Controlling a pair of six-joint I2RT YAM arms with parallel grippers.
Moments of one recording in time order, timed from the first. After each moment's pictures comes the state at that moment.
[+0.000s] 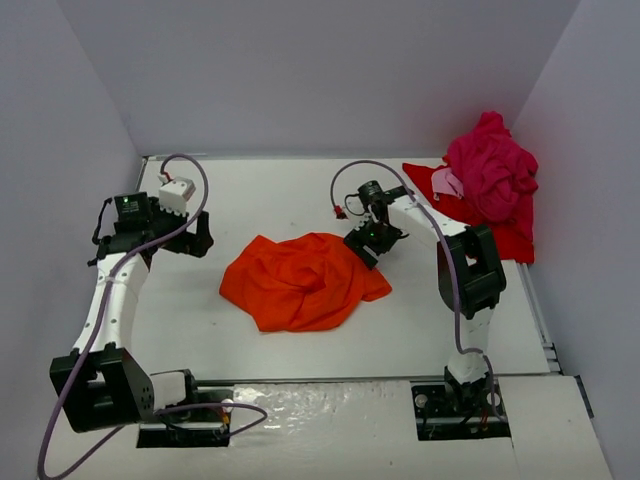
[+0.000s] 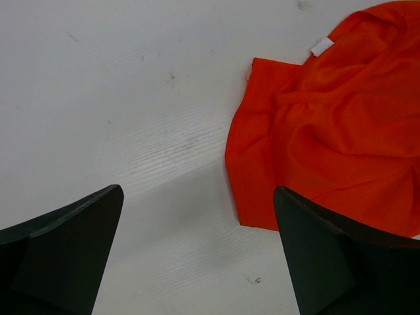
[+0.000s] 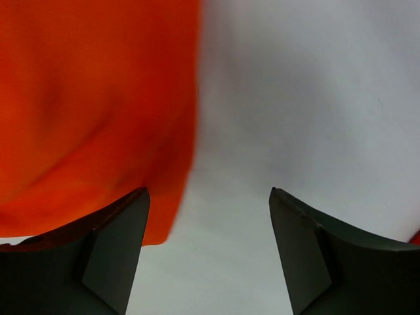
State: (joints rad) left arm 0.15 1.24 1.06 -0.57 0.45 0.30; right arm 0.42 1.99 1.48 -0.85 -0.05 -0.42
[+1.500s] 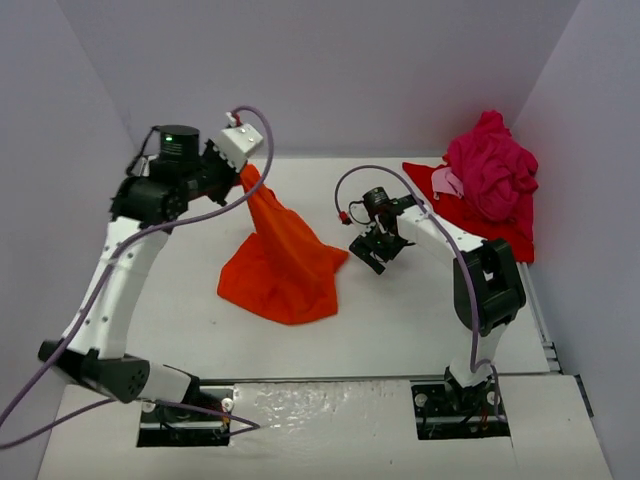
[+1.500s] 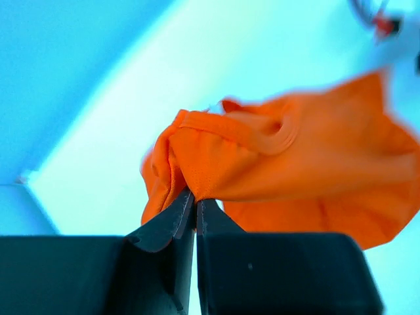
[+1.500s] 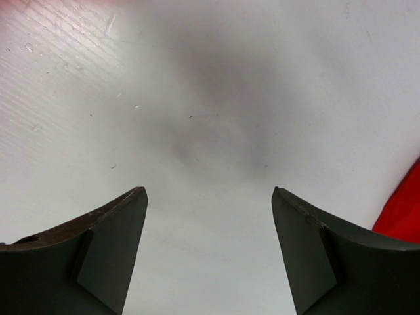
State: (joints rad) left arm -0.33 1.46 1.74 -0.89 0.21 0.47; right arm 0.45 1.82 1.32 -0.81 0.04 -0.41
